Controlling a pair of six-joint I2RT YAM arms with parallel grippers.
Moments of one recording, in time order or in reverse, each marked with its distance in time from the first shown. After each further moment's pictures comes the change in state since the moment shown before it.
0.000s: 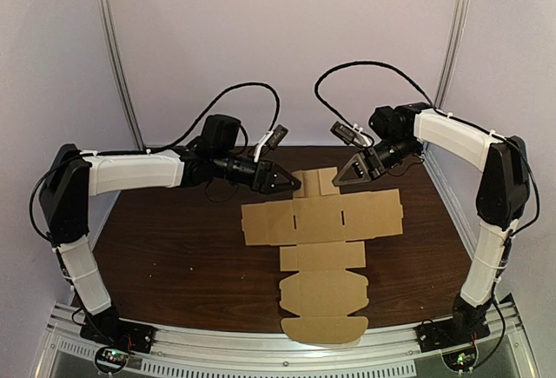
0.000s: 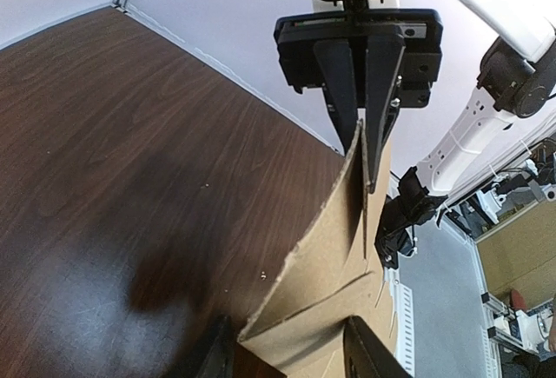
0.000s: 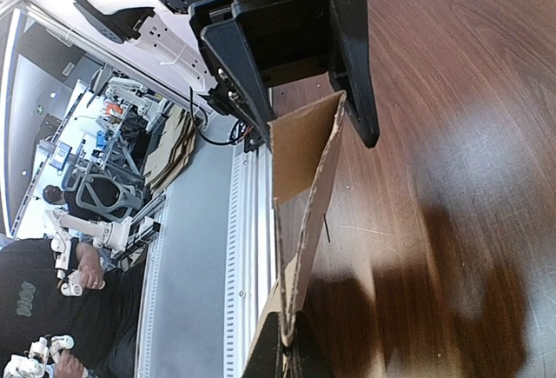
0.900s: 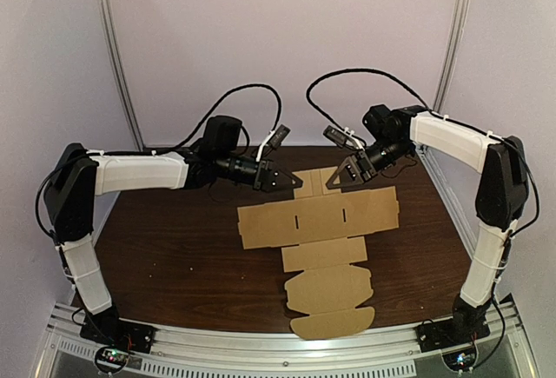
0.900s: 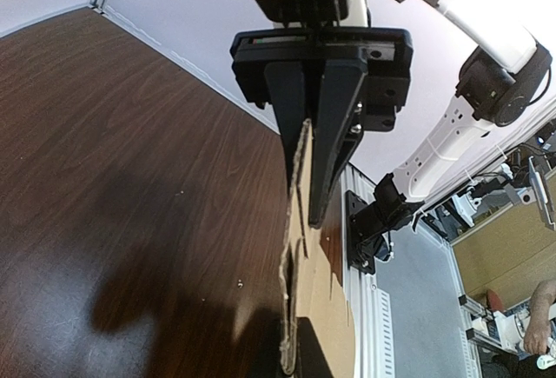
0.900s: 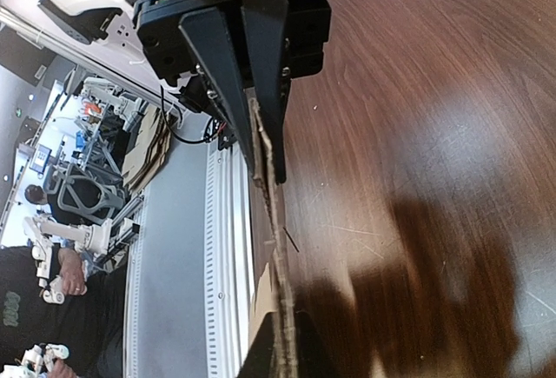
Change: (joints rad) left arm -0.003 0.032 0.000 0.093 0.082 -0.079; right arm 0.033 0.000 -0.024 0.127 0.080 0.126
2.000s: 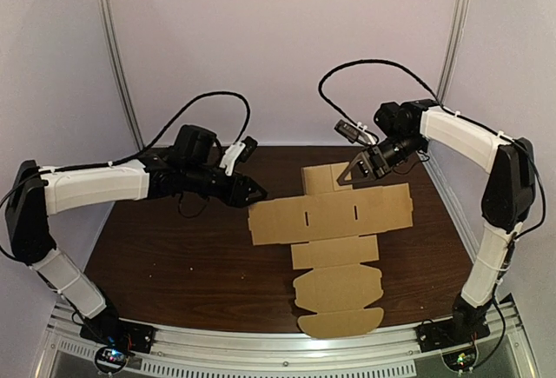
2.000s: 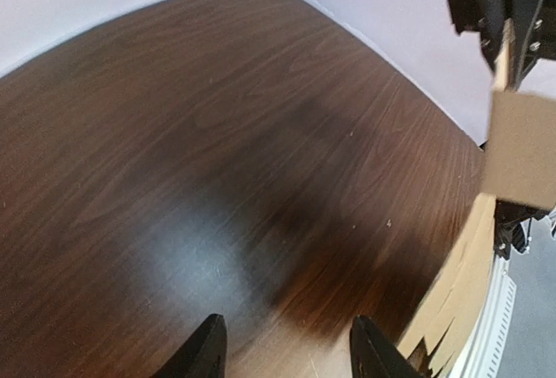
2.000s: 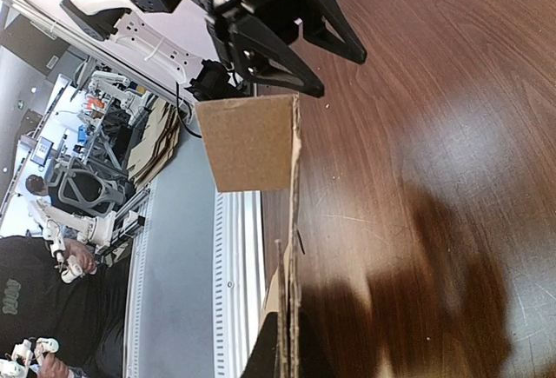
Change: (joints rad) left arm 0.013 -0.287 -0.198 -0.290 -0.497 0.200; right arm -0.046 -0.035 0.022 -0.146 -0.020 -0.137
